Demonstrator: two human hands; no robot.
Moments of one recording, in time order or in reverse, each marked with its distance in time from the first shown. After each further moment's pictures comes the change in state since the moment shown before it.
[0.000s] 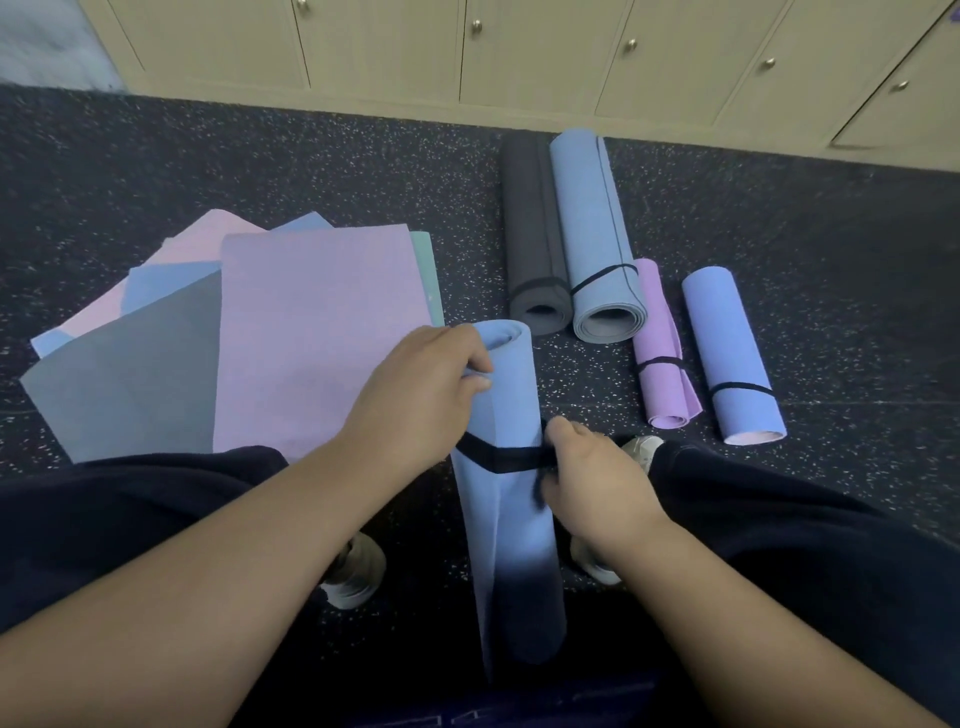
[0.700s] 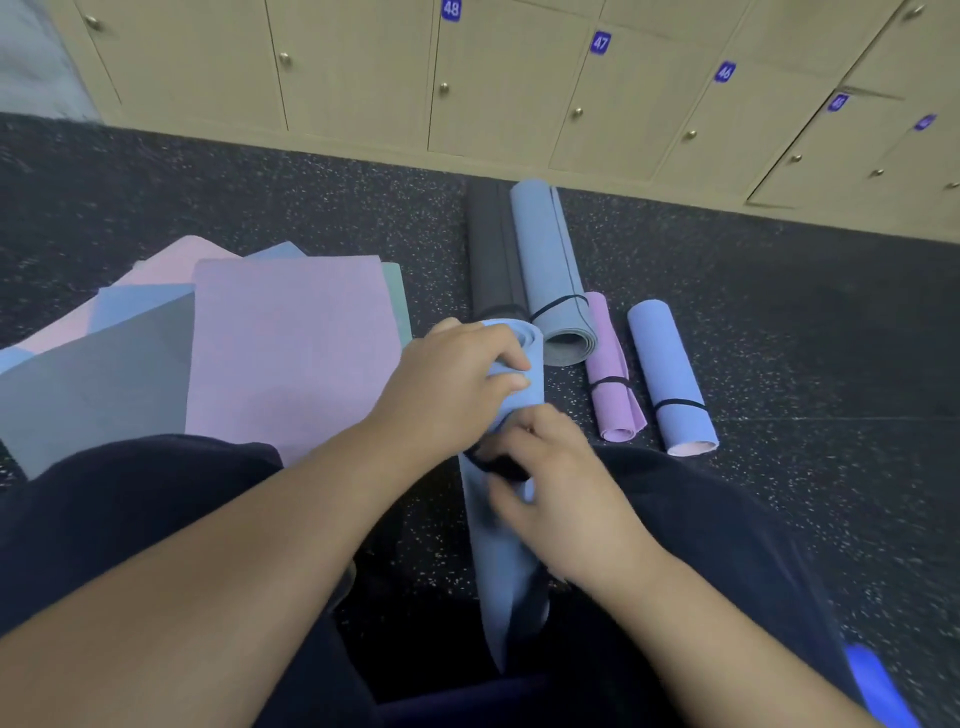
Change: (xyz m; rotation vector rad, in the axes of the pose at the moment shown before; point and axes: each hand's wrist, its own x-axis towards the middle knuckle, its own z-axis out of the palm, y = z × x) left_hand -0.018 0.058 -0.019 -0.128 0.006 0.136; right_hand -0.067 -0.029 -0.033 0.331 0.328 -0.323
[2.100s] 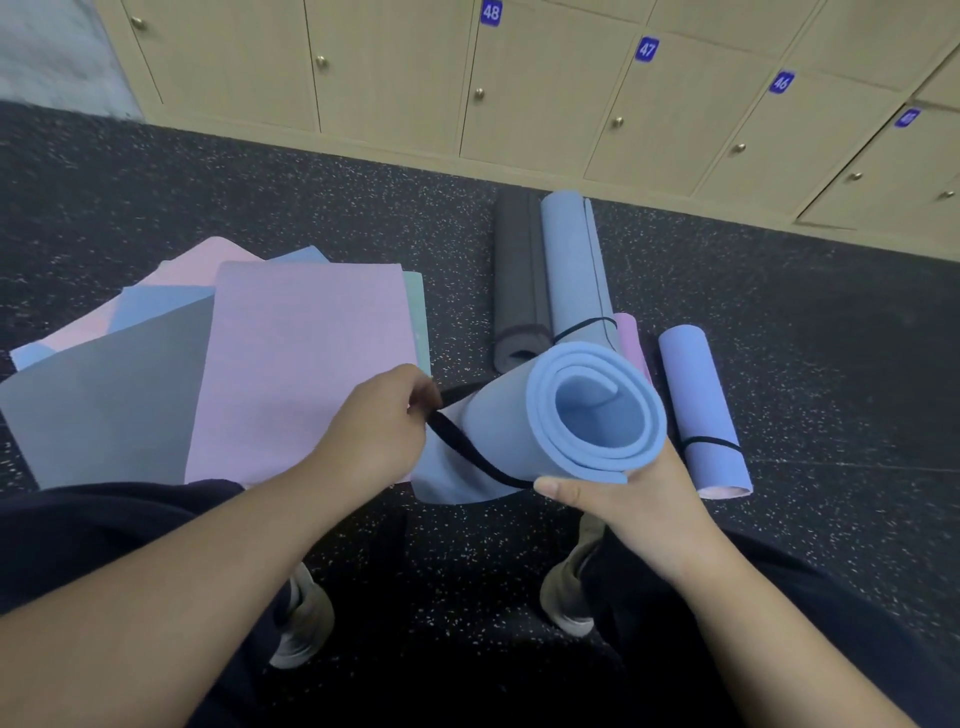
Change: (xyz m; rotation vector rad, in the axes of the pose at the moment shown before) left_hand 0.016 -0.066 0.003 -0.004 -0.004 -0.446; right_hand 0.043 0.055 -0.036 0.601 0.049 0.175
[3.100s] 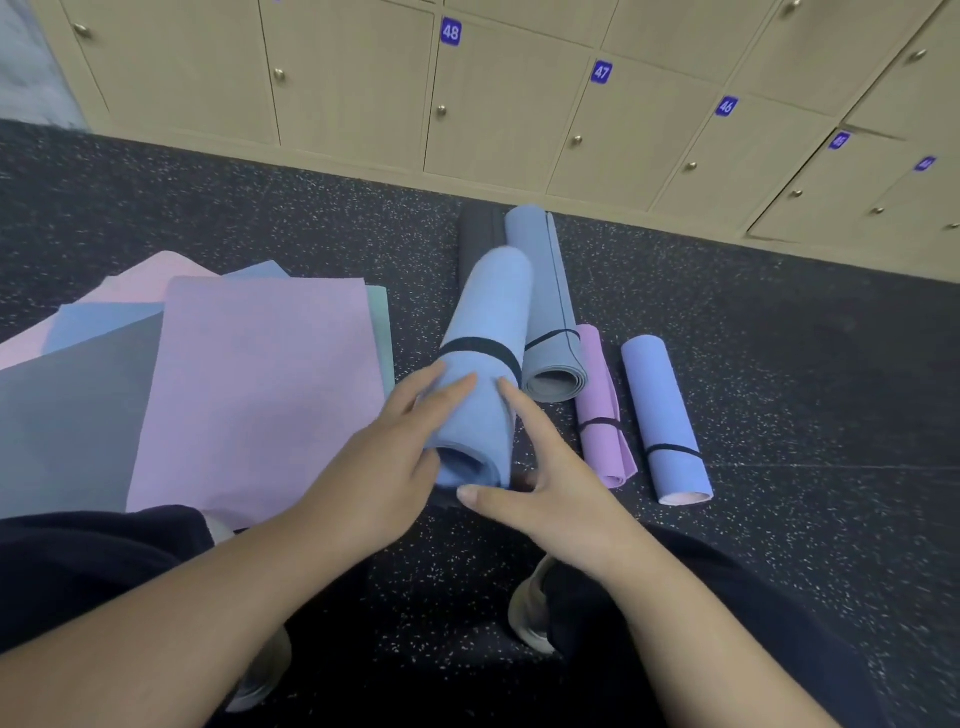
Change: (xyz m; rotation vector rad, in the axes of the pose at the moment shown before) left_hand -0.016 0.019 0.020 -0.078 -0.170 0.371; right_hand 0.014 0.007 0.015 -0.051 -0.184 0.200
